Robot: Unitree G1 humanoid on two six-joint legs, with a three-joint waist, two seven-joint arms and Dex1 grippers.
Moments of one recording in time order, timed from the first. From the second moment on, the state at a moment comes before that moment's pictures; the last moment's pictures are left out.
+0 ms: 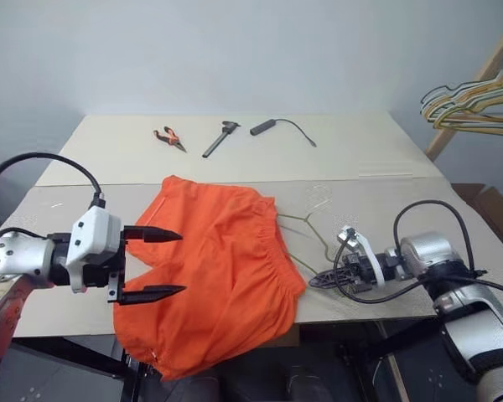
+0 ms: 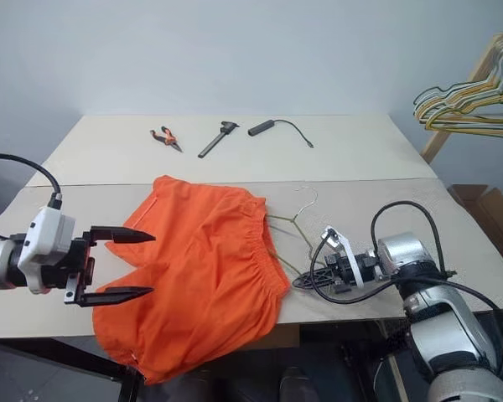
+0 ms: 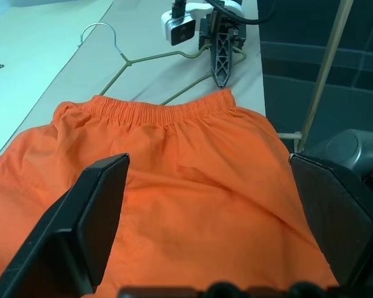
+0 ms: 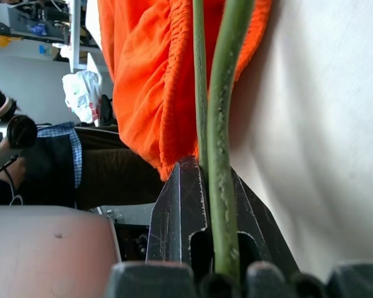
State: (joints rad) left arm -0.02 1.01 0.33 -0.46 -0.66 0.41 -1.28; right arm -0.73 -0.68 0.42 0.62 0.48 1.20 1.52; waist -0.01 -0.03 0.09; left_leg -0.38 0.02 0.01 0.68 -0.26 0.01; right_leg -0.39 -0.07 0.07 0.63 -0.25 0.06
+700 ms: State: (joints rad) left arm -0.02 1.01 0.33 -0.45 -0.63 0.39 -1.29; right arm -0.86 -0.60 0.36 0.87 0.45 1.13 1.47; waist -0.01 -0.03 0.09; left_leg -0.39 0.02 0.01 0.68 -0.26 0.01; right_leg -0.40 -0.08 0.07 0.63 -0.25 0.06
